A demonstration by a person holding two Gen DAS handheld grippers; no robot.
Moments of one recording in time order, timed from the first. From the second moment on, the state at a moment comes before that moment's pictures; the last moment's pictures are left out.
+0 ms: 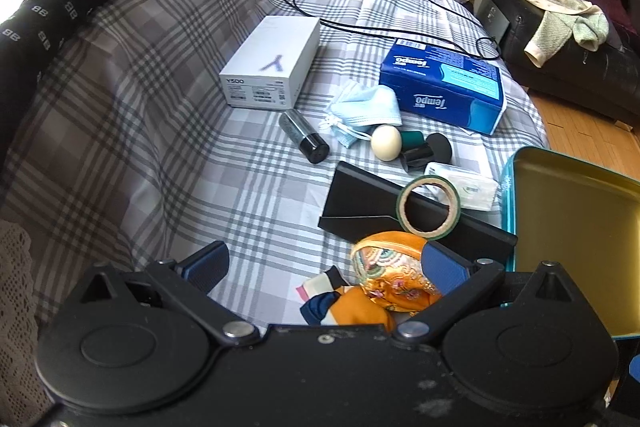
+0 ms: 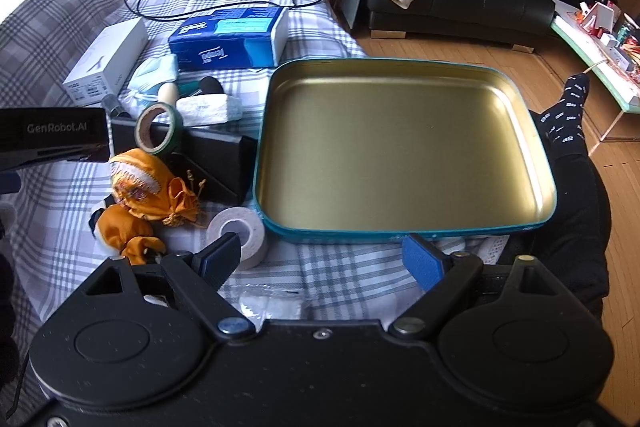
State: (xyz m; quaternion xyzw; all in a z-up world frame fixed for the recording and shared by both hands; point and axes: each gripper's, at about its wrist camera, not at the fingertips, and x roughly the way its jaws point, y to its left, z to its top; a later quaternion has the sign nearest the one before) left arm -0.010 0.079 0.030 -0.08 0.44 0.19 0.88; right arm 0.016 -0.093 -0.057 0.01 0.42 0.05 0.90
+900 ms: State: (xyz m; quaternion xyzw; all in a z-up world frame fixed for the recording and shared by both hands) left arm -0.005 0.108 0.009 -0.12 0.47 0.23 0.84; right arm 0.016 -0.054 -0.129 -0.01 0.54 0.15 0.83
